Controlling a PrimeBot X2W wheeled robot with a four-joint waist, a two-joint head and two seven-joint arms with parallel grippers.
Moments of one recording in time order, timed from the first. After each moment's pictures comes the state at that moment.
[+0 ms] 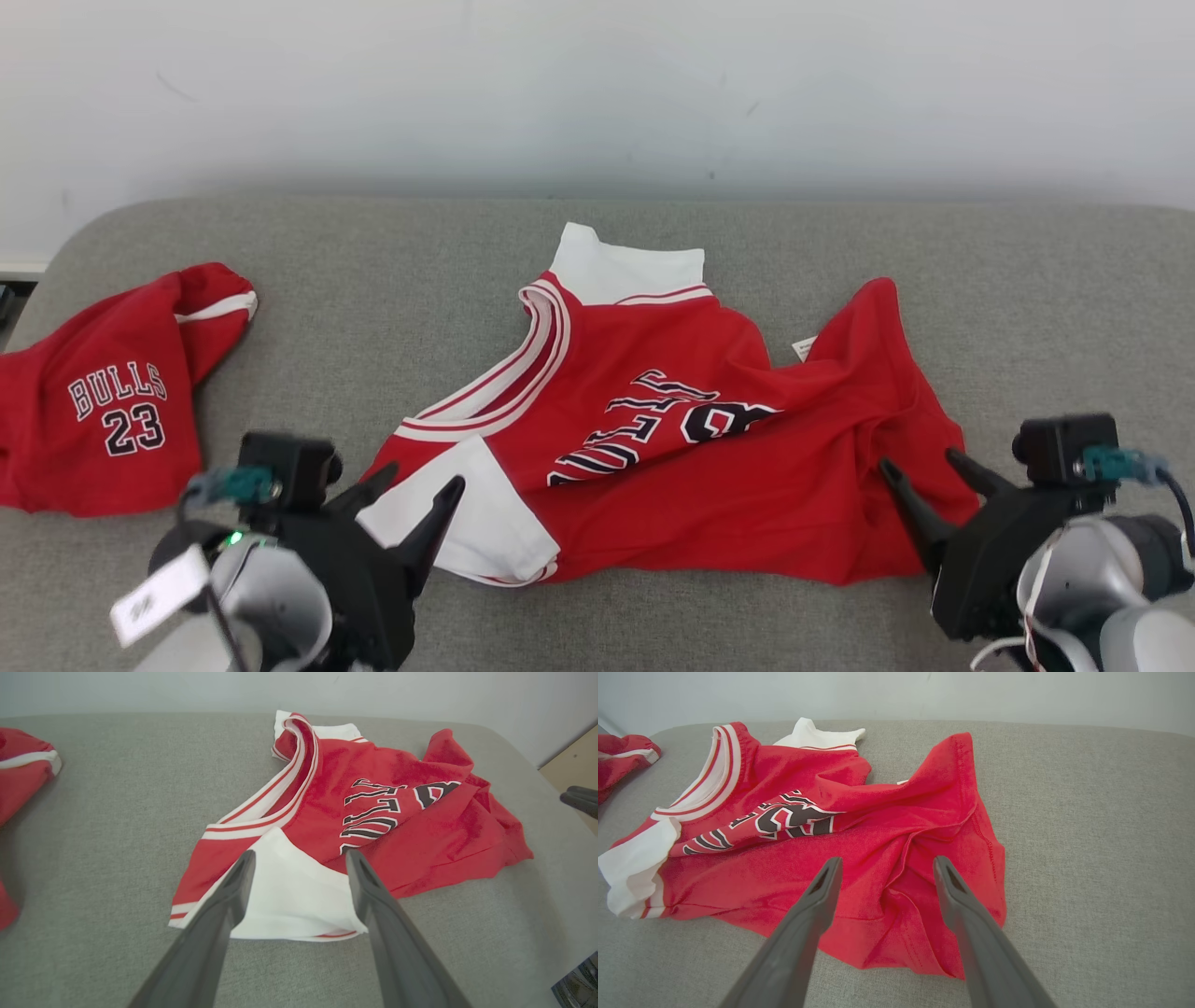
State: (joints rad) left arm -0.29 0.49 -0.64 -0.10 -0.69 0.18 0.34; right arm -0.02 -0.05 -0.10 -0.16 0.26 0.13 0.59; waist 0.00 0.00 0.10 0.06
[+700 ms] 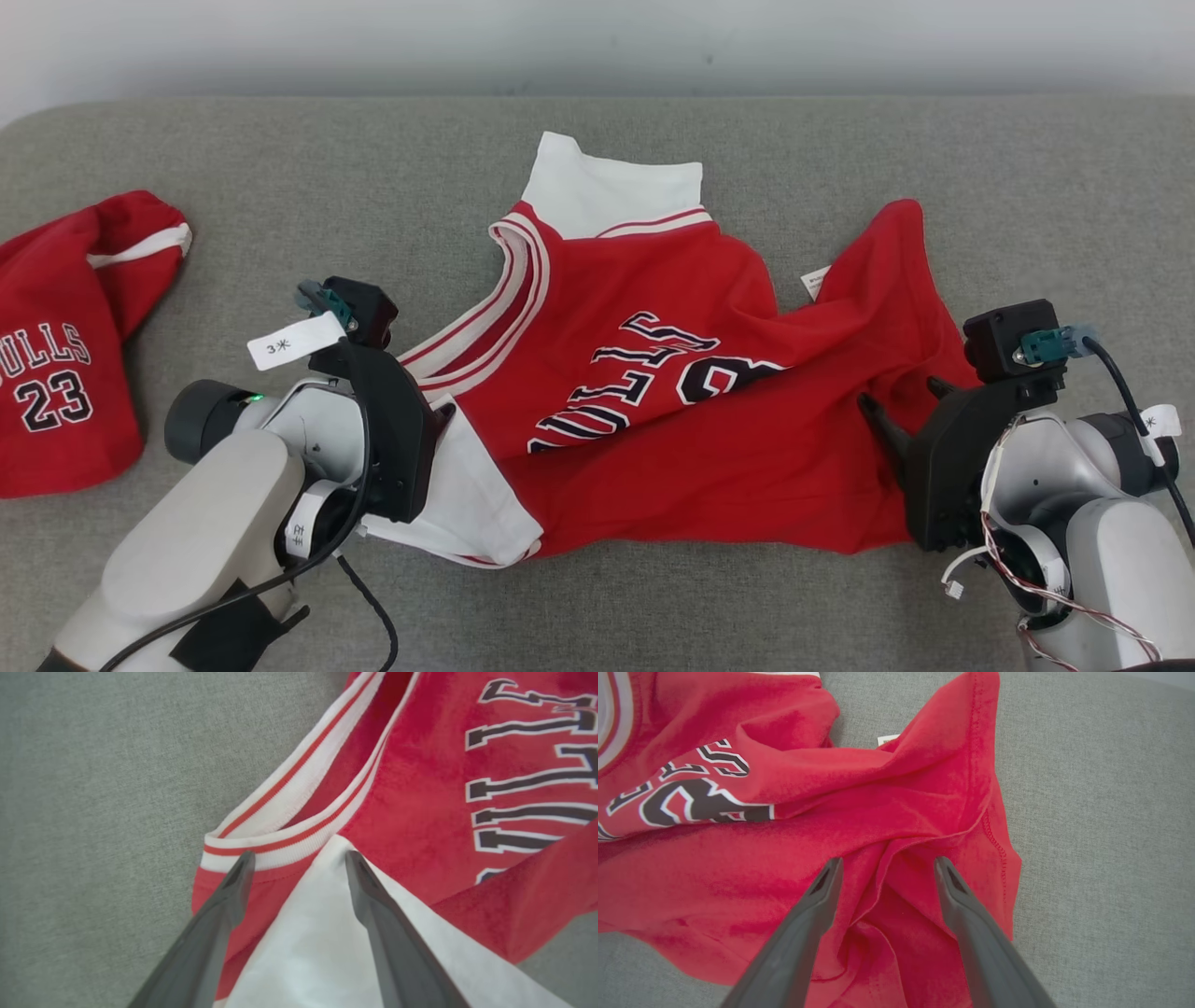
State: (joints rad) left arm -0.73 0.36 -0.78 0.38 -0.63 0.09 0.65; right arm -0.26 -0.05 -0.06 -0.08 0.14 0.13 0.83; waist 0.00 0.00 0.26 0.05
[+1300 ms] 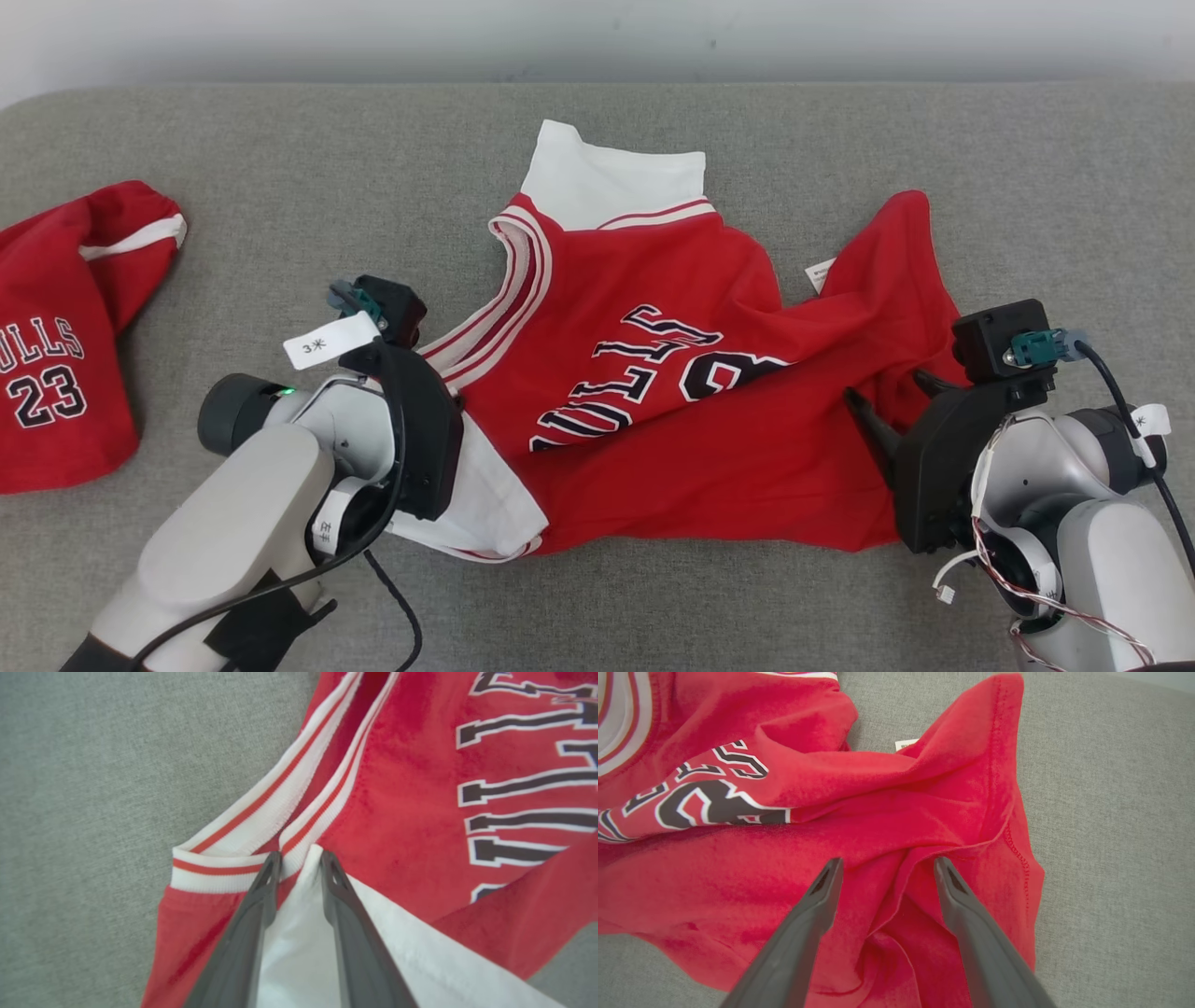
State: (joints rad) left arm -0.76 0.31 -0.80 0.46 -0.63 0.06 0.60; right arm -0.25 -0.05 -0.03 -0.09 0.15 0.13 0.80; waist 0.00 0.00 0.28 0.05
